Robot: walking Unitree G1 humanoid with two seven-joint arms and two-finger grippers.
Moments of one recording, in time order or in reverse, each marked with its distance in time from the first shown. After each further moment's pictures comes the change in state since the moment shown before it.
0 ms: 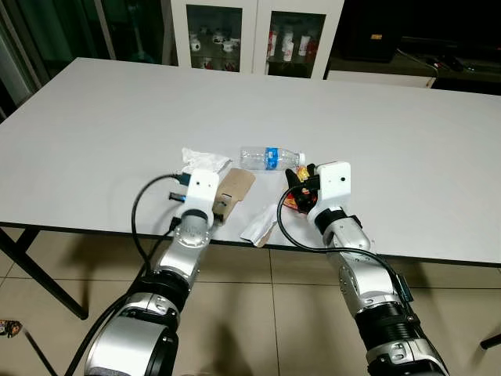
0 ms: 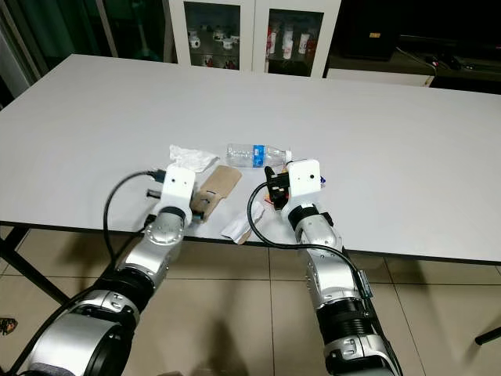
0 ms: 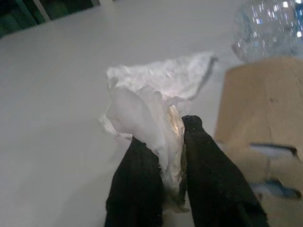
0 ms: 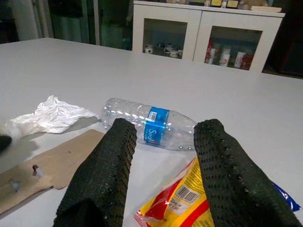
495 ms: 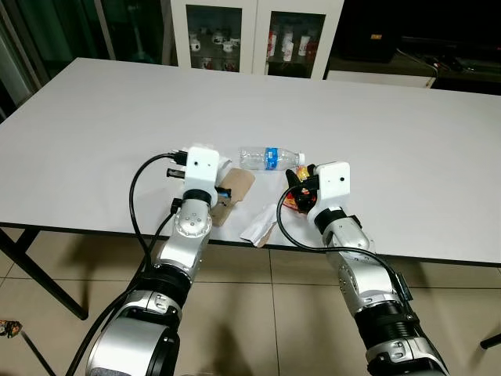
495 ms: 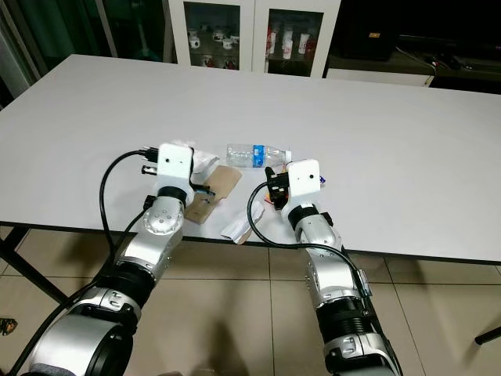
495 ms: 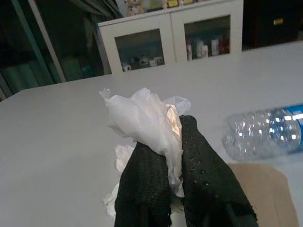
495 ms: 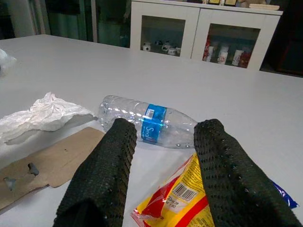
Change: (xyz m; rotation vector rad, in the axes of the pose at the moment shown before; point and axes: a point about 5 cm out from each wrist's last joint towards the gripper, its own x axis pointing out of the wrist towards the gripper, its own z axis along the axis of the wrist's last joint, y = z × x) left arm -0.001 0.004 0.043 -0.105 -0.261 0.018; right arm 0.001 0.000 0.000 -0.007 0.006 -0.007
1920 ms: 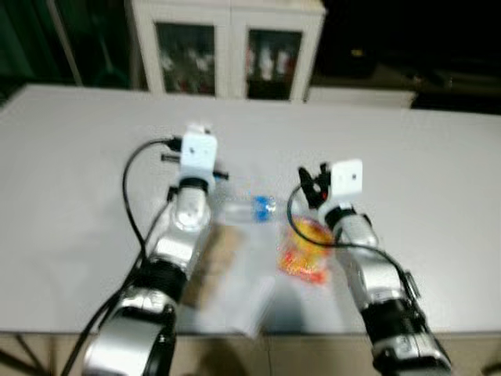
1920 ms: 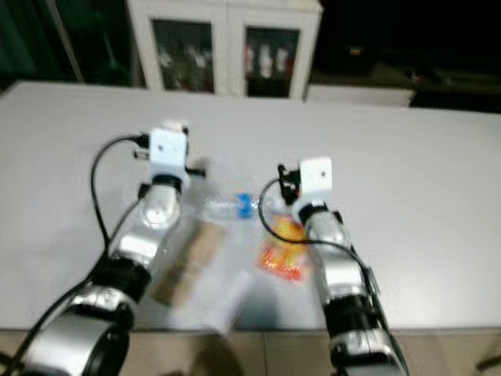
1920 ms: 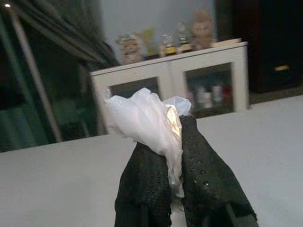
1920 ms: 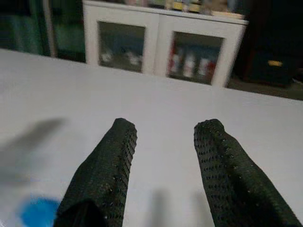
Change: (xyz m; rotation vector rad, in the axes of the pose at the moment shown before) left arm 0.004 0.014 0.024 0.038 -0.134 0.041; right arm 0.002 -0.002 0.000 0.019 -0.003 -0.023
